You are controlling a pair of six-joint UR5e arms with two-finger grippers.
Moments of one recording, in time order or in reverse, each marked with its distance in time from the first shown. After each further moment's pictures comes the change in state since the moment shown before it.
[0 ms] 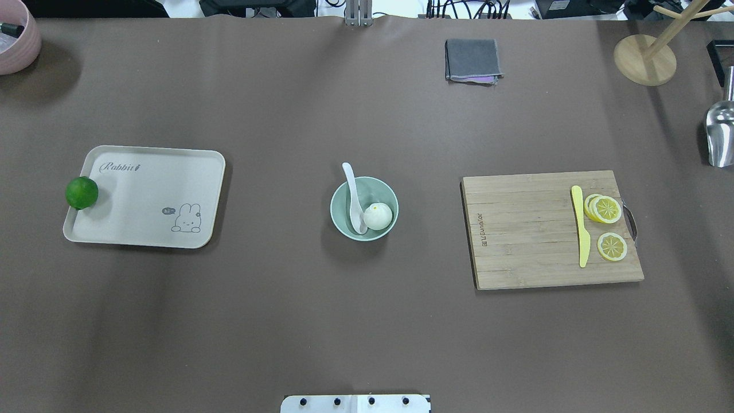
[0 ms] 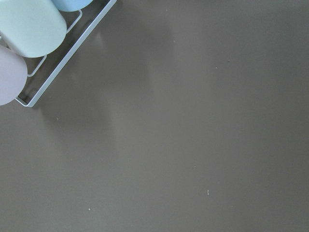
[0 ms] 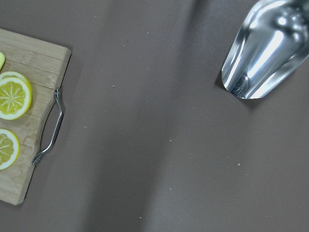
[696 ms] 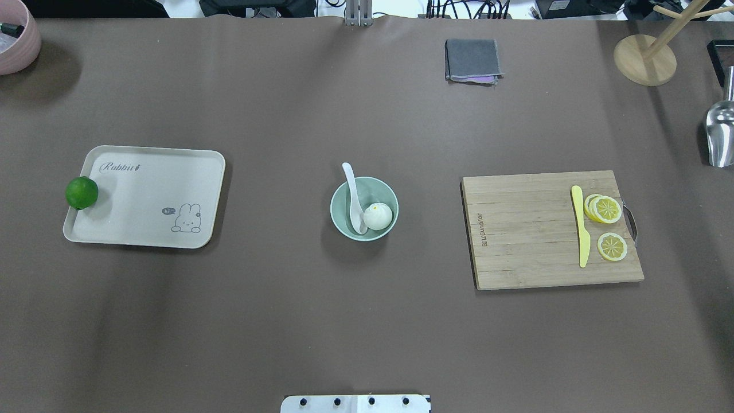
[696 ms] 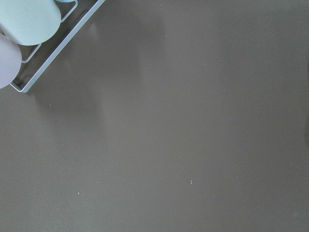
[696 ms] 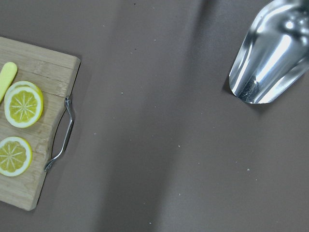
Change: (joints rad) left arm -0.003 0.001 -0.014 0.005 -0.001 -0.001; right arm 0.005 0.000 0.001 0.003 0.023 0.007
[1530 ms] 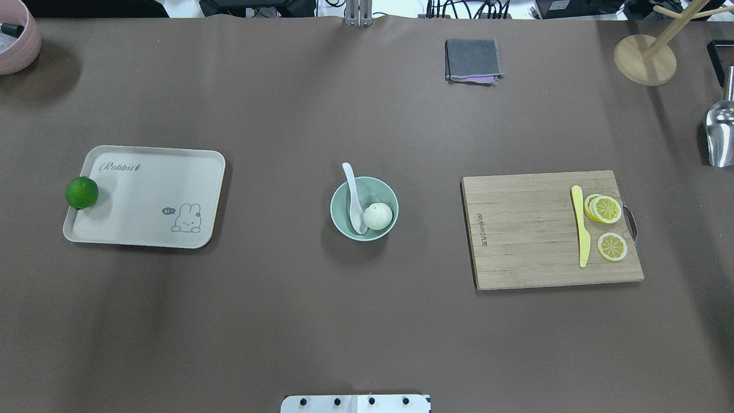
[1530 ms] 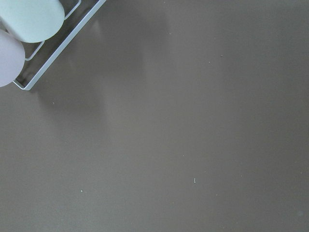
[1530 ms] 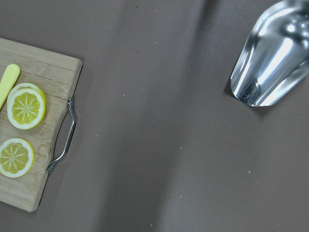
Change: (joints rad) left arm 0.001 0.005 0.012 -0.001 0.005 0.001; right arm 0.000 0.003 -0.001 0.002 0.001 0.001
